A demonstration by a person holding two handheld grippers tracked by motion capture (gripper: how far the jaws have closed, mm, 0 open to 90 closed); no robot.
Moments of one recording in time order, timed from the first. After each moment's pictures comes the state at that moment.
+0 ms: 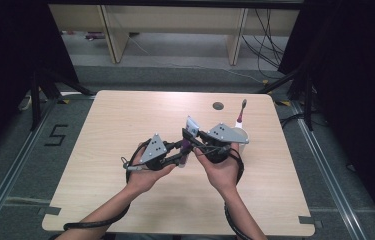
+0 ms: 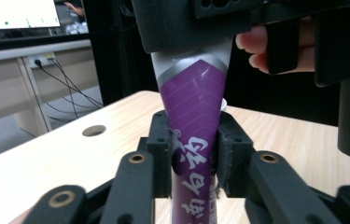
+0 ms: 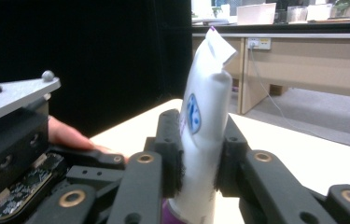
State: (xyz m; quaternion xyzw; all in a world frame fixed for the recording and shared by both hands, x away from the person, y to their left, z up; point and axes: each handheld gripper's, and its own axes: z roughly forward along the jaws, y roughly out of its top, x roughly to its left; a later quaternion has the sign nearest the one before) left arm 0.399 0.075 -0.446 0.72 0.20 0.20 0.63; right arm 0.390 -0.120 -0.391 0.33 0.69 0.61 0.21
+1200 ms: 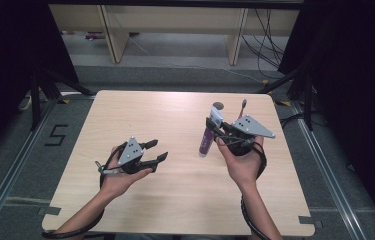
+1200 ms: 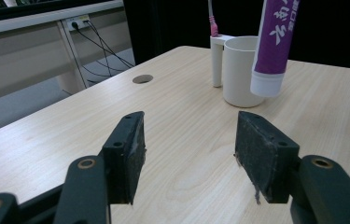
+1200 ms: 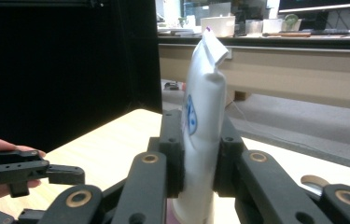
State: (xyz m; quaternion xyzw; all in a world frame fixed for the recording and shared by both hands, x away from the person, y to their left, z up) left arm 0.393 0.143 -0.458 0.75 0.25 0.25 0.56; right arm 0.392 -0.170 -0.363 0.37 0.67 0.59 0.26
